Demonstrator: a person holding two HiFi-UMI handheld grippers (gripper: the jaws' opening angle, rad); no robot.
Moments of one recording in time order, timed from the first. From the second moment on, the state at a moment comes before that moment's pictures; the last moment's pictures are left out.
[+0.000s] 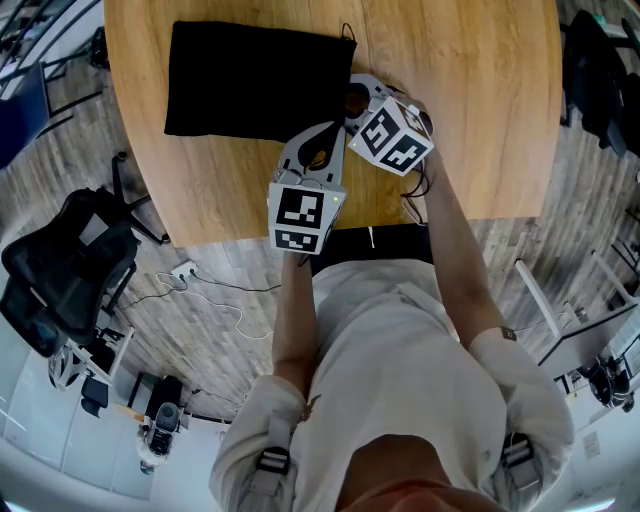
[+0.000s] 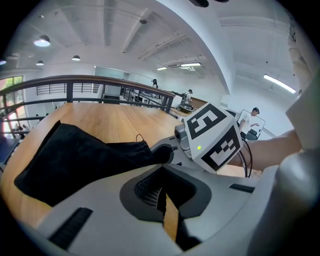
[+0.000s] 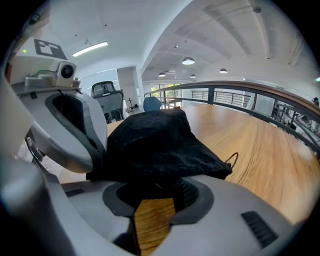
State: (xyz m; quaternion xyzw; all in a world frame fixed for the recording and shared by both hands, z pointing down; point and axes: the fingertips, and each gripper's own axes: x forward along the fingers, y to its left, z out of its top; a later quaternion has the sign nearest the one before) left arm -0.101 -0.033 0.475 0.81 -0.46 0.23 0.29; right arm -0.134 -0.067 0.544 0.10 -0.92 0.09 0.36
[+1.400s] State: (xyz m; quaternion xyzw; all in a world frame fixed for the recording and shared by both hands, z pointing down) left arm -0.098 -0.037 0.474 0.80 -0.47 0.24 0.28; right arm -0.066 -0.057 0.529 0.15 -0.91 0.09 0.37
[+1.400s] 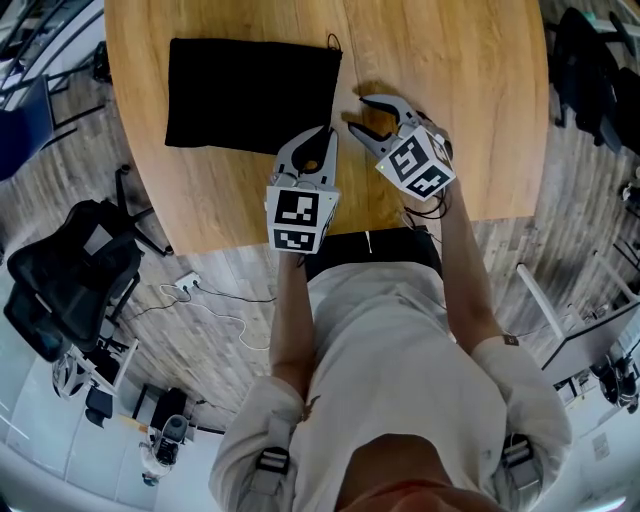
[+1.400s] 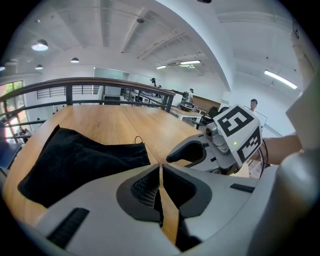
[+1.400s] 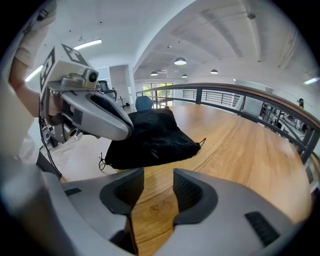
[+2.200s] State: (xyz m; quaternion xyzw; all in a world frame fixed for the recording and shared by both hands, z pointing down) left arm -0.087 -0.063 0.395 0.83 -0.47 0.20 0.21; right arm -0.022 -0.075 0.391 0.26 -0.93 0.08 0.25
